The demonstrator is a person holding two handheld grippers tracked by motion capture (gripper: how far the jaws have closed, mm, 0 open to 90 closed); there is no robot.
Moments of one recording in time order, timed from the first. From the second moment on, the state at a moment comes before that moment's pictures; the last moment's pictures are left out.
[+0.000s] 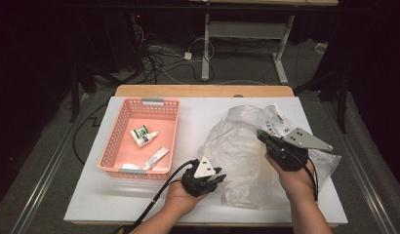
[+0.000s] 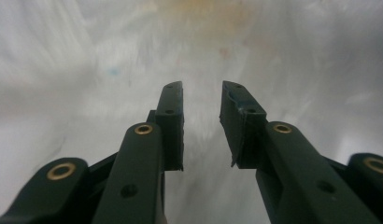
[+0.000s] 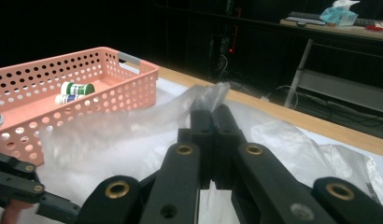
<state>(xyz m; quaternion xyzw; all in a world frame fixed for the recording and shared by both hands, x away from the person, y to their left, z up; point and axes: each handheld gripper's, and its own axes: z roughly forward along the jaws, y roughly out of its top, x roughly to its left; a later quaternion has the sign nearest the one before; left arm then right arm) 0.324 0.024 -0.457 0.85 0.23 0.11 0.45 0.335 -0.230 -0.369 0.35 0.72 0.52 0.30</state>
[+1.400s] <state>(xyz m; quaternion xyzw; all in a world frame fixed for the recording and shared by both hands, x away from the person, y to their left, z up) 0.308 0.045 -0.435 0.84 0.25 0.08 0.48 0.336 -0.243 -0.361 0.35 0.70 0.55 0.29</state>
